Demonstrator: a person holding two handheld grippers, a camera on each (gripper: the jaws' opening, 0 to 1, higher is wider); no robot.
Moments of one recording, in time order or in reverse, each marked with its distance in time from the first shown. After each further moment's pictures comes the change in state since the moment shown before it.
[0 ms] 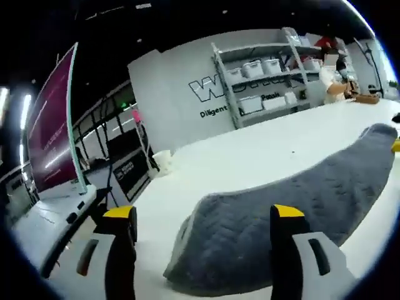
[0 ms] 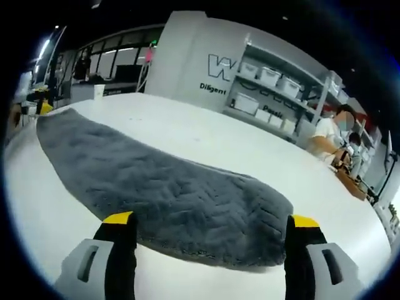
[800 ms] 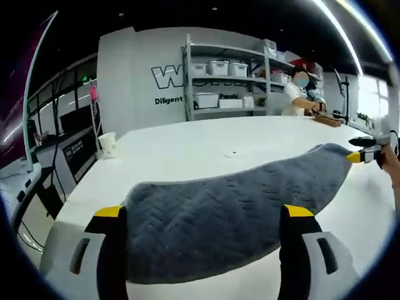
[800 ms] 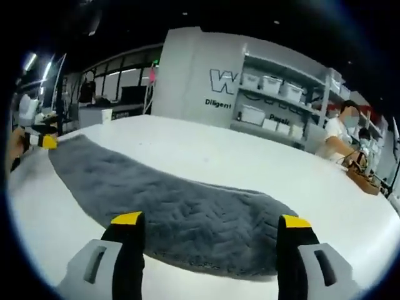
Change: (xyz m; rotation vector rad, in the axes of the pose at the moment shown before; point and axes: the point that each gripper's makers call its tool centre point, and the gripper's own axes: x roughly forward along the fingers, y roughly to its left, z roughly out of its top) left arm -0.009 -0.060 -0.013 -0.052 0.102 -0.276; right arm -0.011 -0.004 0.028 0.116 -0.140 0.127
